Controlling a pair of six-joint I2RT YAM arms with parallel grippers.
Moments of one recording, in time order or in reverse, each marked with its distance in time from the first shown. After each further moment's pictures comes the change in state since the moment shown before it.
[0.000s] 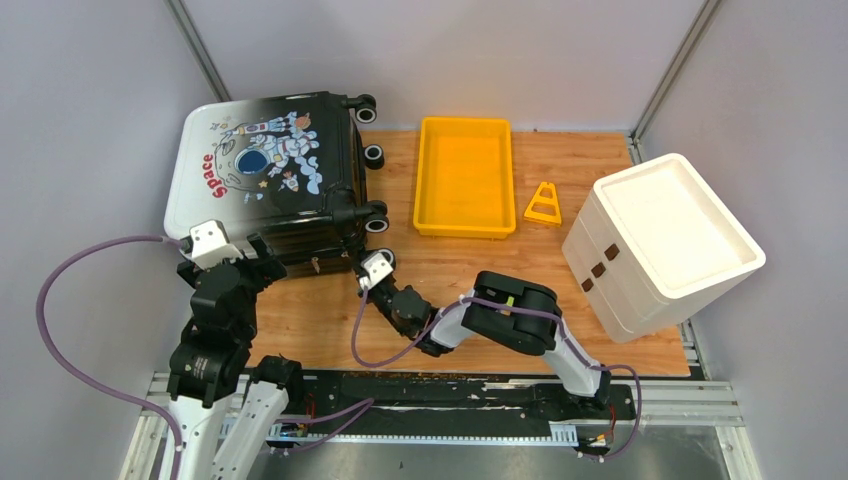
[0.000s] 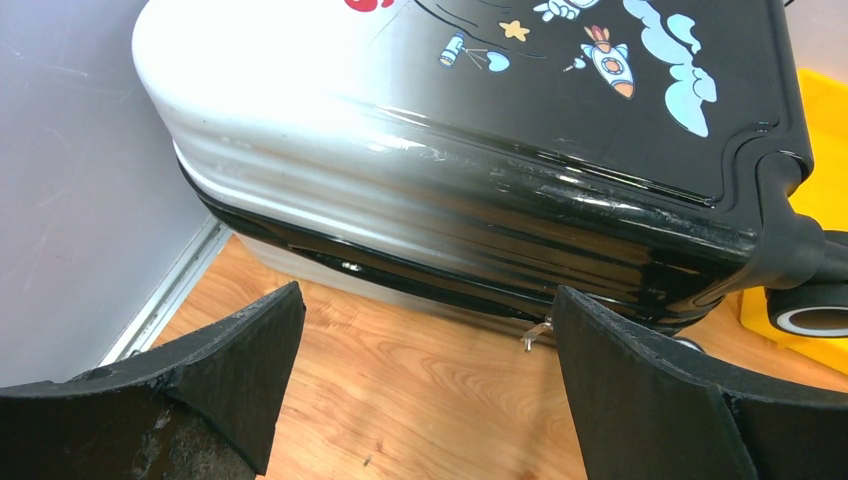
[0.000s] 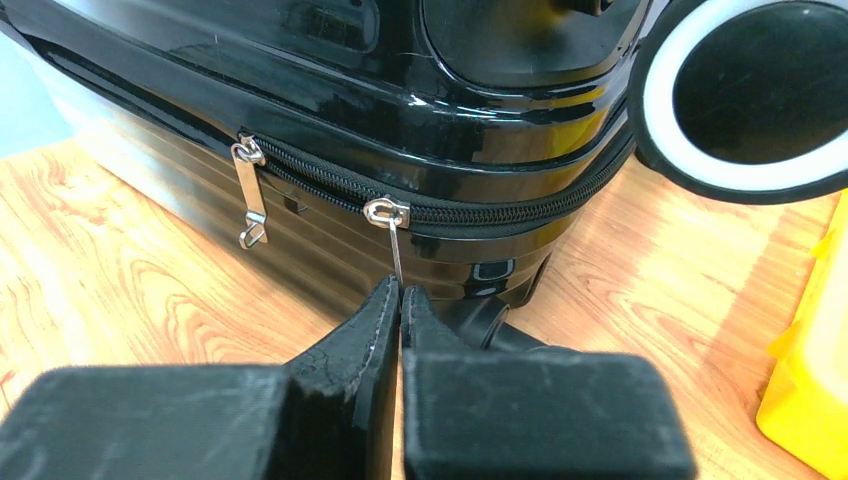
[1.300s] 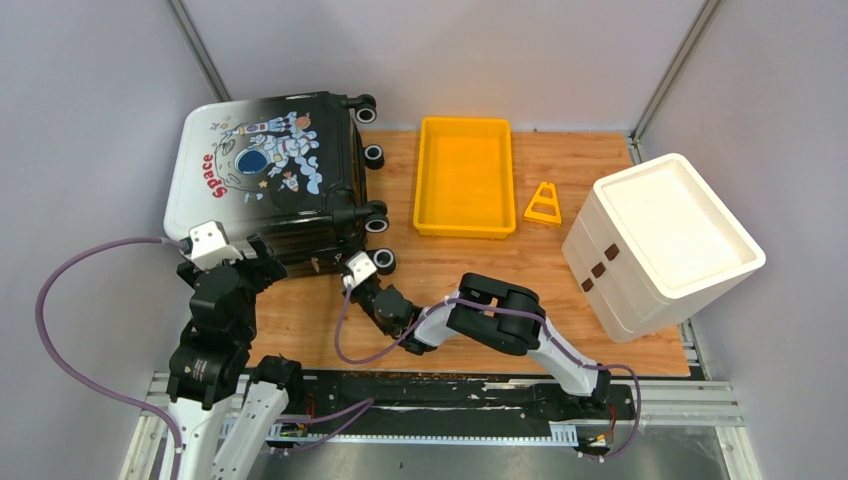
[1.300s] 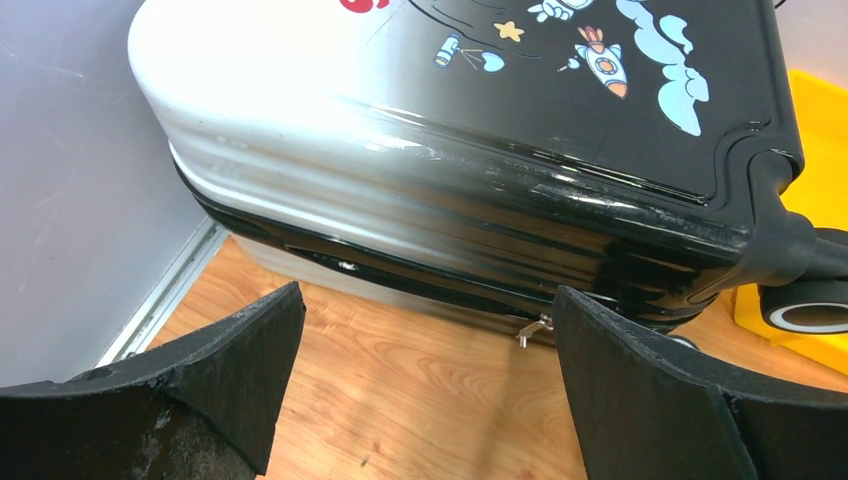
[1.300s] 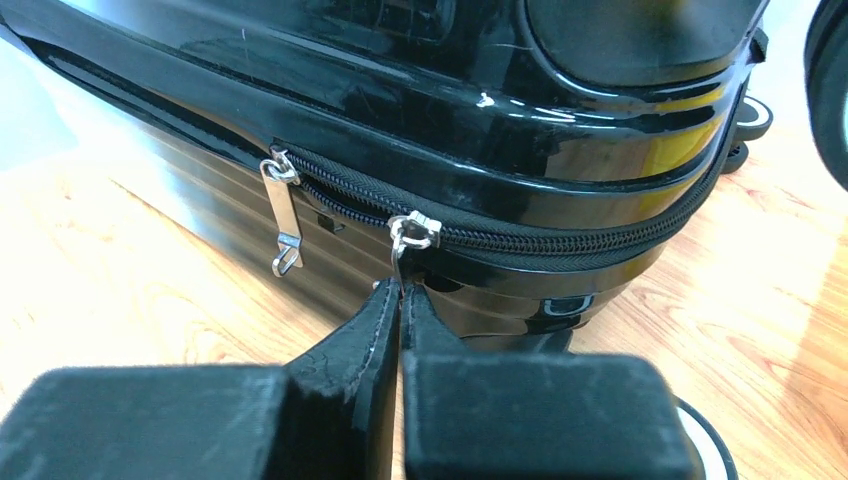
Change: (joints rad) left arm 0.000 -0.007 -0.001 0.000 0.008 0.000; right arm 0.003 0.111 0.166 -0.060 0.005 0.014
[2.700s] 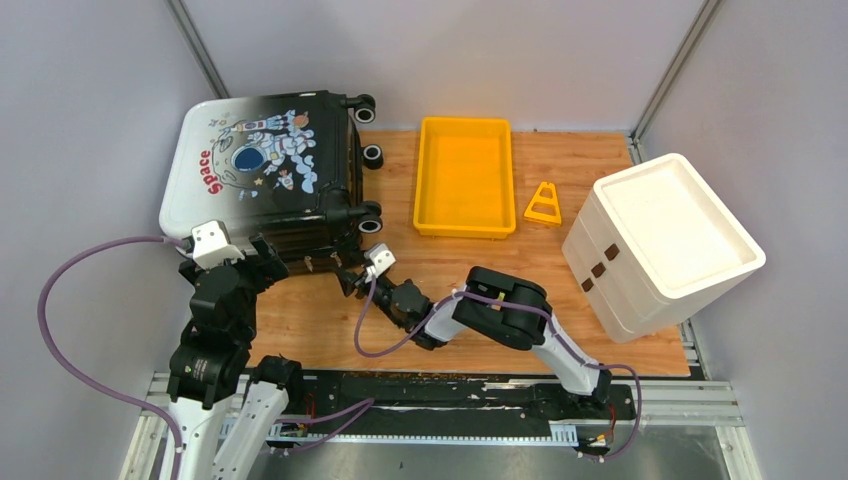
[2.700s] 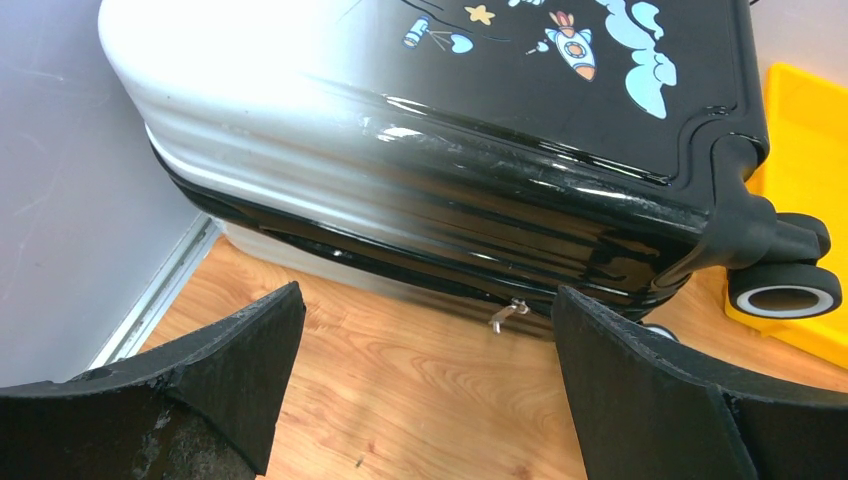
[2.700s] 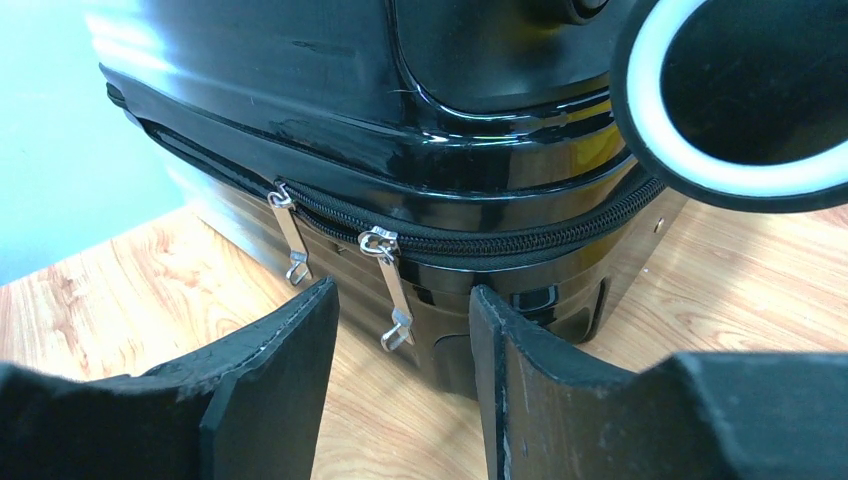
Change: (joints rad) left arm 0.000 0.000 -0.003 0.006 0.025 0.003; right arm -0.050 -0.039 -0.105 0.151 -0.144 0.157
